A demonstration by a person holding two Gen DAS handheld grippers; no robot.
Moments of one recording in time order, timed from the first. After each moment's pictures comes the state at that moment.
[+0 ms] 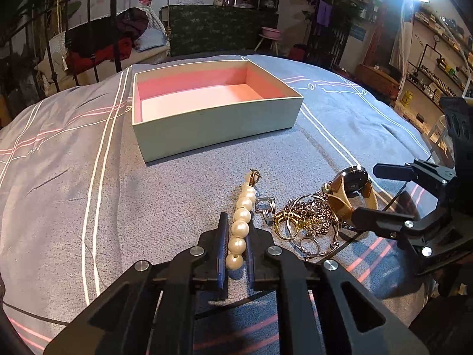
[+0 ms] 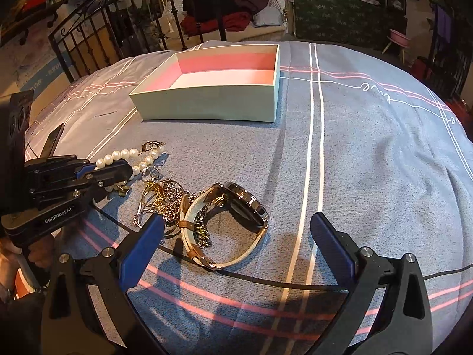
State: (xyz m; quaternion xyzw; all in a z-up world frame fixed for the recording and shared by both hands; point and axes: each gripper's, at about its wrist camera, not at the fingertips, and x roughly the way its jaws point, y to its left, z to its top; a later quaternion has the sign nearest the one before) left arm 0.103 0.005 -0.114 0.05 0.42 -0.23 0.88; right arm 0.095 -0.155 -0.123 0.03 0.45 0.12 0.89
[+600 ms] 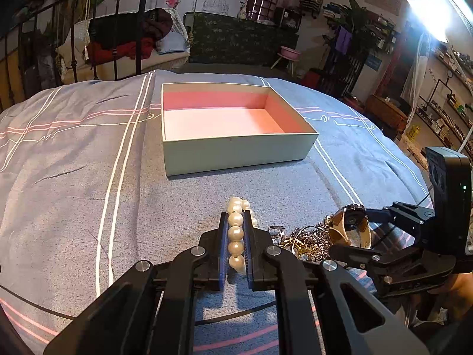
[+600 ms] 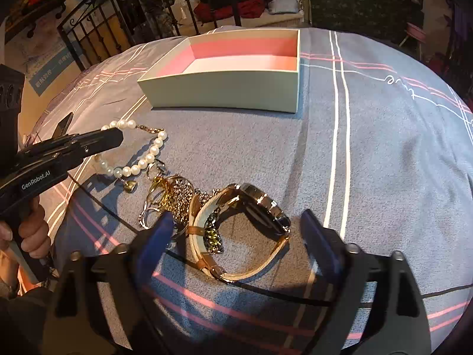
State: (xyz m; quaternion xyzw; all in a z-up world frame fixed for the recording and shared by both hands) left arm 0.108 0.026 -0.097 -0.01 0.40 -0.20 0.89; right arm 0.111 -0.149 -0.135 0.03 0.48 0.16 0.86
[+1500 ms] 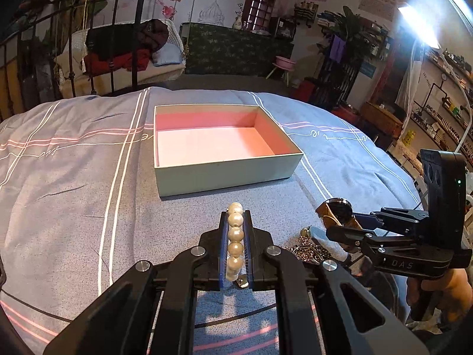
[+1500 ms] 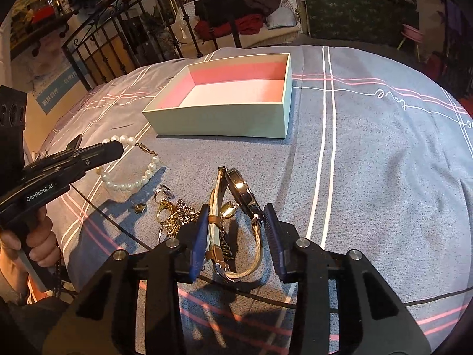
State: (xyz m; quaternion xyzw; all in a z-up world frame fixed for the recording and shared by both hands) left arm 0.105 0.018 -0.075 -0.02 0.38 -0.21 0.90; right arm 0.108 -0.168 -0.111 0.06 0.44 0.17 0.88
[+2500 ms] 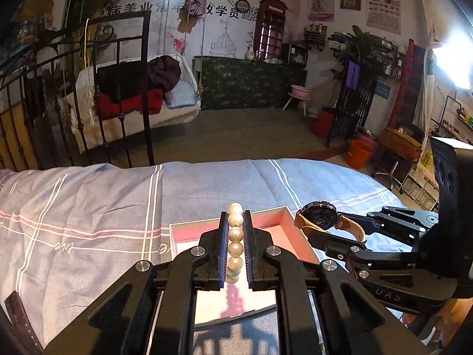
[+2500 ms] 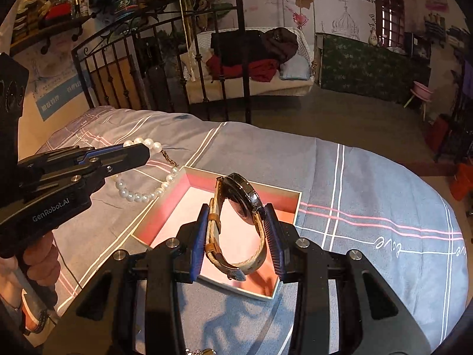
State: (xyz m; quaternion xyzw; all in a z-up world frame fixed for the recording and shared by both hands) left arm 0.225 -0.006 0.007 0.00 0.31 -0.17 0.93; right arm 0.244 -0.144 -0.015 -0.01 0.36 0.17 0.92
